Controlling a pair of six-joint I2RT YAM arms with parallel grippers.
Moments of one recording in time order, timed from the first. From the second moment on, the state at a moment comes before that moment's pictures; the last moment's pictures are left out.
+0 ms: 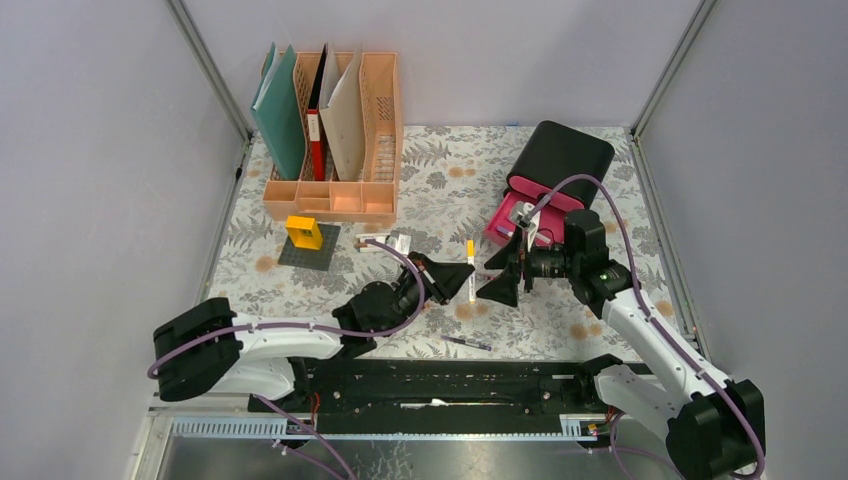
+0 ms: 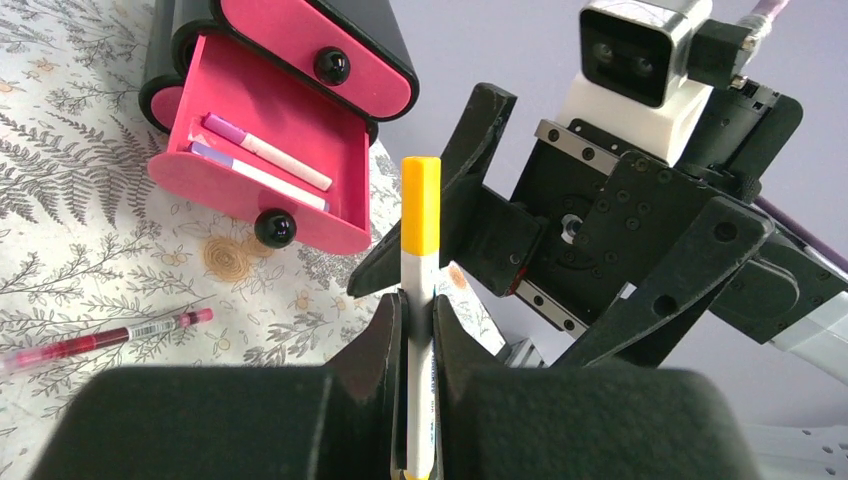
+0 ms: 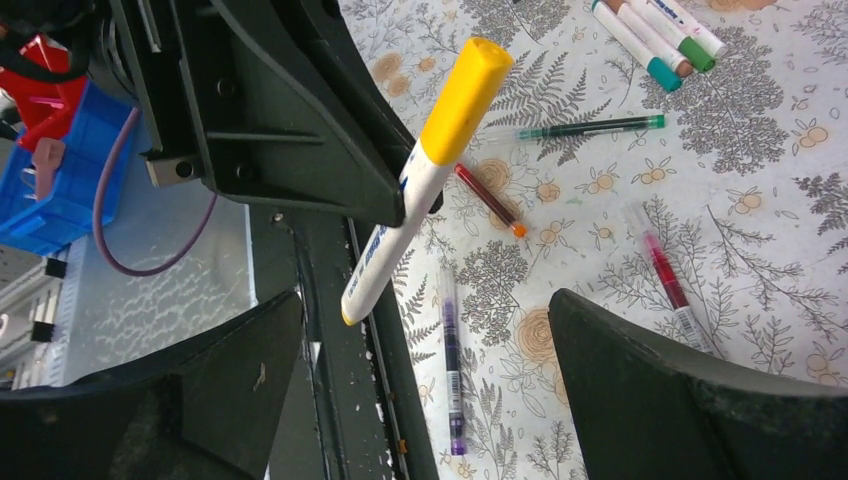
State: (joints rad) left arm -1.16 1.26 0.47 0.89 -0.36 -0.80; right arm 0.34 0.96 0.65 -0.18 -1.02 0.02
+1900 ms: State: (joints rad) left arm -1.21 0.92 0.36 0.57 -0.48 -0.66; right arm 0.34 0.96 0.80 -0.51 -0.51 -0.45
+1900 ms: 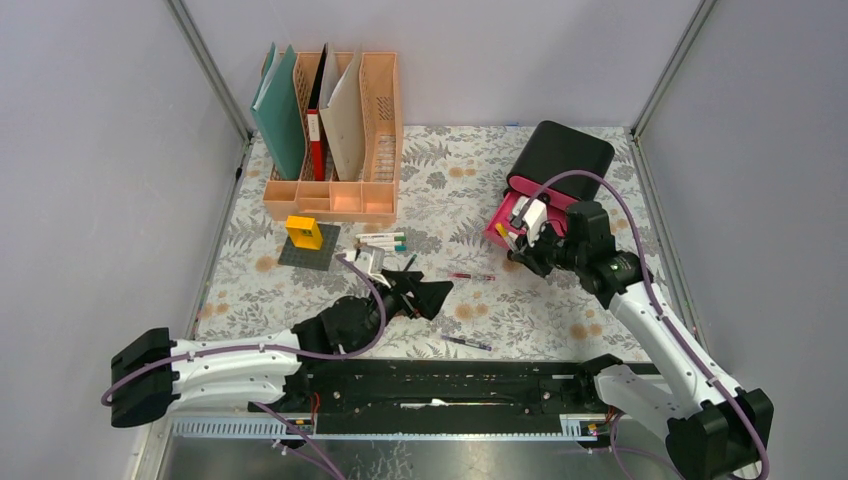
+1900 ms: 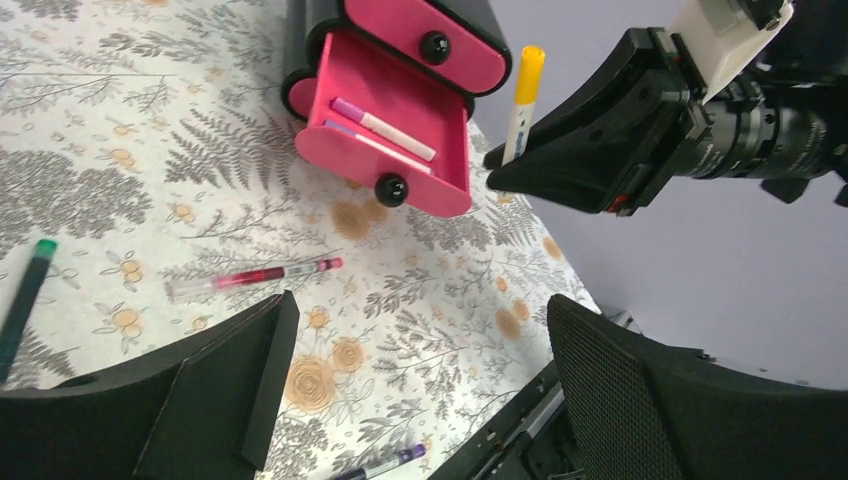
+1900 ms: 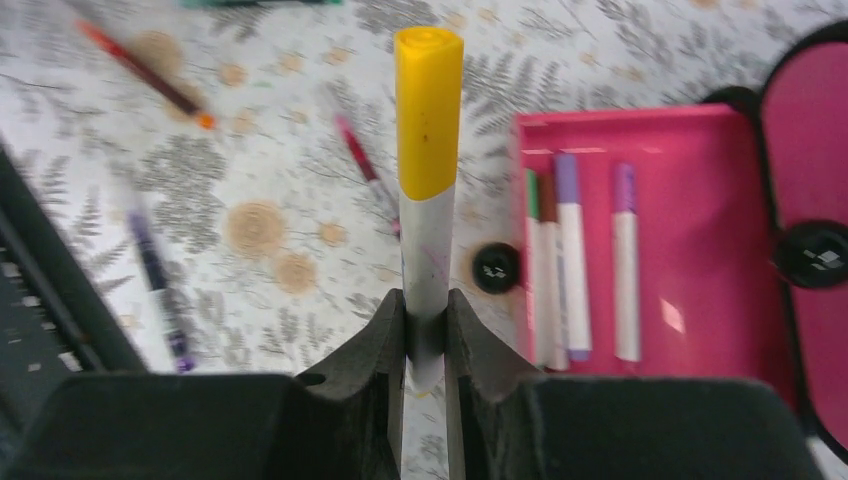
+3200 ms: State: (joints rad) left arm -1.20 0.78 0.26 0.45 -0.58 -0.69; right arm 0.34 1.24 0.68 -0.04 0.31 -0.45
